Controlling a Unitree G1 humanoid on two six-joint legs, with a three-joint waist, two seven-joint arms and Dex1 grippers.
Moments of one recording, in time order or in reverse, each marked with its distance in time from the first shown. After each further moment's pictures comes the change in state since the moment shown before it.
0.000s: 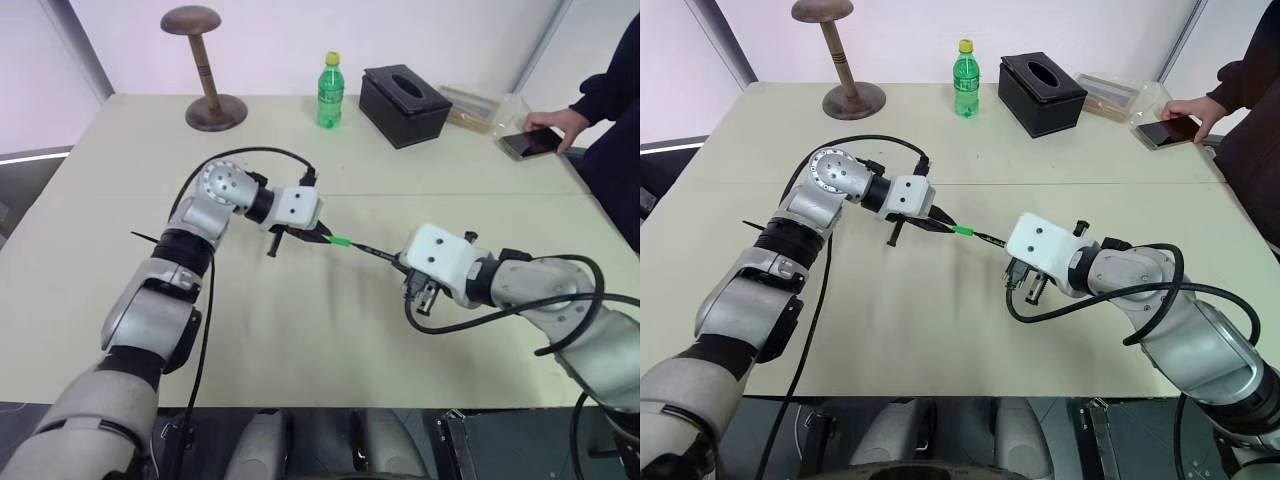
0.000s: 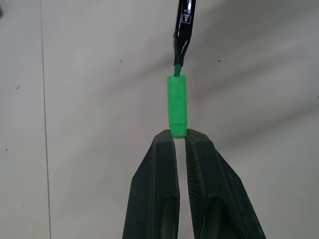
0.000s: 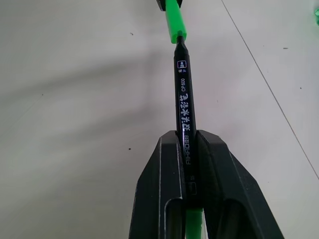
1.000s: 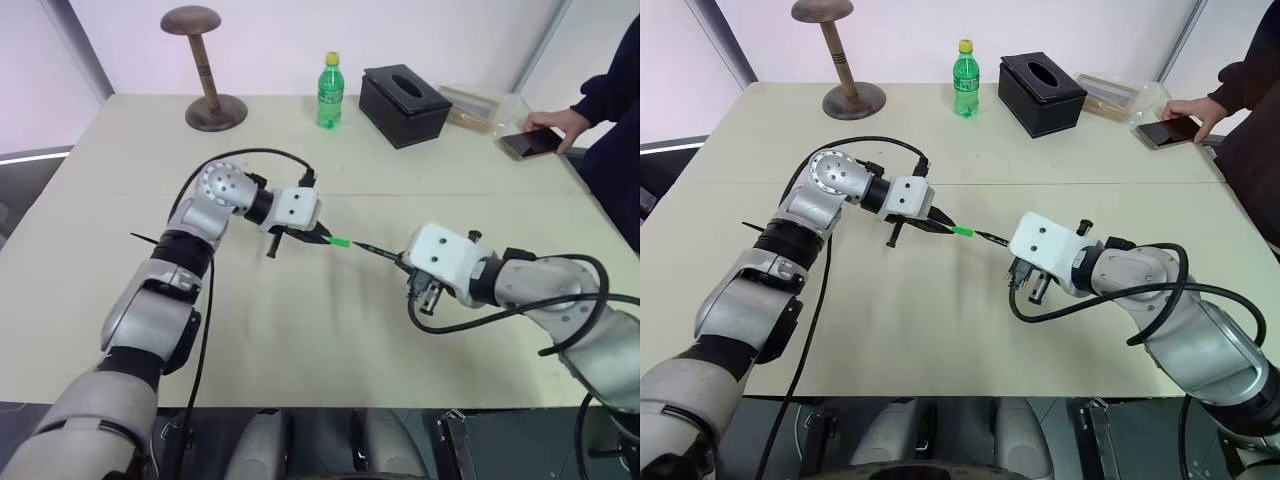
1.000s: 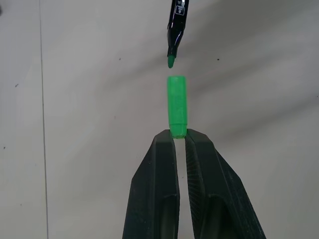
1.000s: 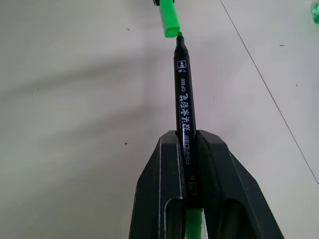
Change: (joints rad) left arm 0.005 -0.002 0.000 0.000 -0.001 0.001 0.001; right arm 0.002 -0.010 -0.009 0.000 0.001 -0.007 0.001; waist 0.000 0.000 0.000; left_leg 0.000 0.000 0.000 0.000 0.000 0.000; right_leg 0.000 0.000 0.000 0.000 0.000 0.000
